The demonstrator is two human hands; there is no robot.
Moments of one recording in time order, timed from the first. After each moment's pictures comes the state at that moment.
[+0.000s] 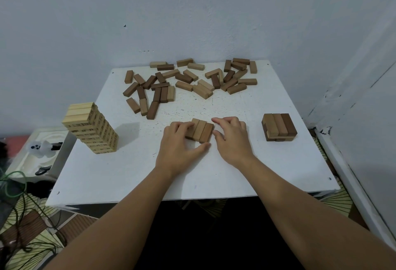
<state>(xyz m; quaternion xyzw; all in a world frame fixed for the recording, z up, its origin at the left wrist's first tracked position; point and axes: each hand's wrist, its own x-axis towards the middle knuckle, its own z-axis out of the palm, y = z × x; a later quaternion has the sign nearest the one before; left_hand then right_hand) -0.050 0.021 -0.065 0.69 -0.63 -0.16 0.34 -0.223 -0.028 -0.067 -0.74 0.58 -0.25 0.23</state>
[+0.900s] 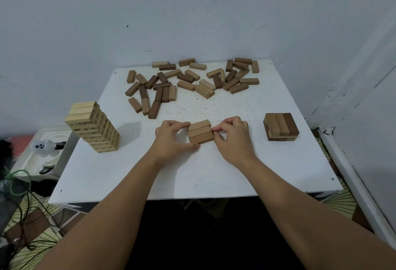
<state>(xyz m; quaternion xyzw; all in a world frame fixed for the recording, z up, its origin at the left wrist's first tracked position) -0.020 0.017 -0.036 0.69 -0.56 -0.34 0.29 -0.221 -0.027 -0.071 -0.72 0.57 -0.32 0.22</state>
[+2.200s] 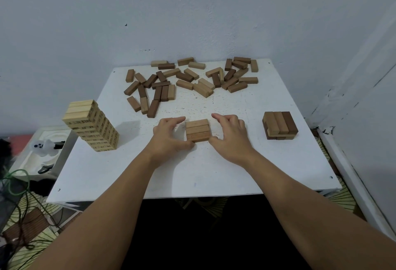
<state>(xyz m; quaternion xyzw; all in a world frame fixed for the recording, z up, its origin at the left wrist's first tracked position) -0.010 0.010 -0.041 0.69 -0.56 -0.36 0.30 -0.226 -0.025 -0.055 -0.75 0.55 -0.22 0.28</state>
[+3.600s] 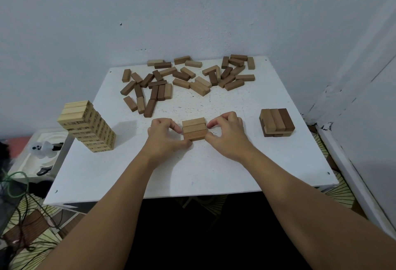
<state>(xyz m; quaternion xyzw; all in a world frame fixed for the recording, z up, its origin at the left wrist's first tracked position) -0.014 0.014 -0.042 0.70 -0.54 -0.33 0.33 -0.228 -0.026 -0.053 -0.73 0.55 -0.25 0.31</state>
